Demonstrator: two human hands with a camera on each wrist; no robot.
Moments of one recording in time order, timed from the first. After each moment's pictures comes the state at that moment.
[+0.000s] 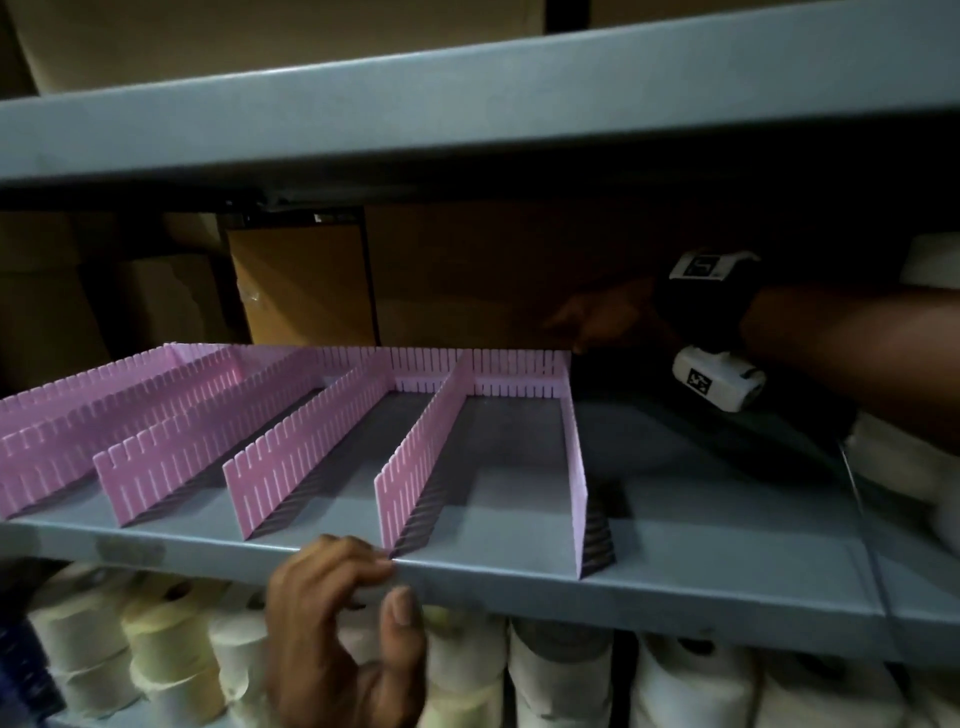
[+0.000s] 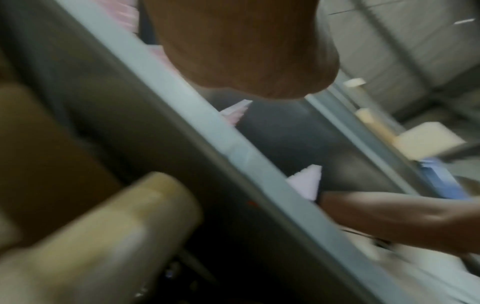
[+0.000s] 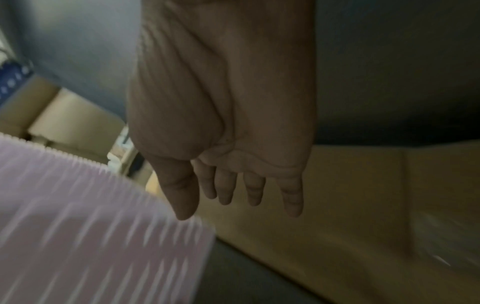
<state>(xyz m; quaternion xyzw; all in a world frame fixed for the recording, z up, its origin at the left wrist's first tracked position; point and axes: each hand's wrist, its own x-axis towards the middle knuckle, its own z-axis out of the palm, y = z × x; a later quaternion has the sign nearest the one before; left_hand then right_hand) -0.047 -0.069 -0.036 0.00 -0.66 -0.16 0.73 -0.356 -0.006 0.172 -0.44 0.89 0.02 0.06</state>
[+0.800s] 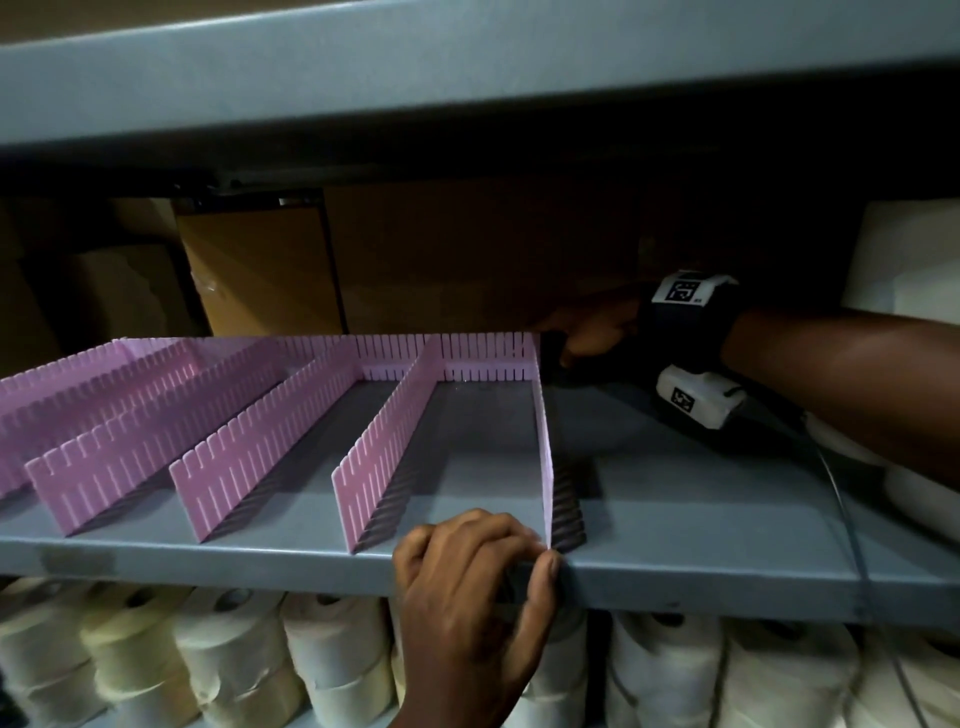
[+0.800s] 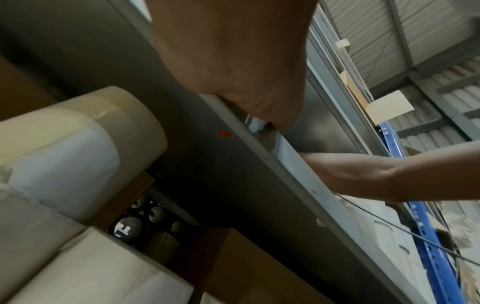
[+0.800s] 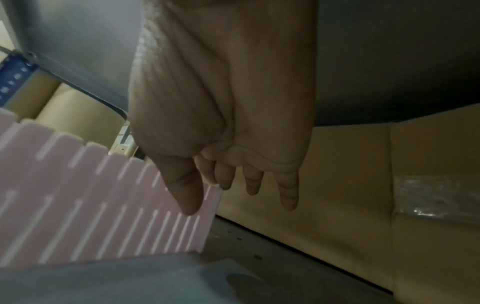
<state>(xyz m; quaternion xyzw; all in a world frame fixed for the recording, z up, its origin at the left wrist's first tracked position) -0.094 -0.018 -0.043 -0.03 -0.80 -0.13 0.59 -0.372 0.016 0.130 -0.44 0.89 -0.08 0.10</state>
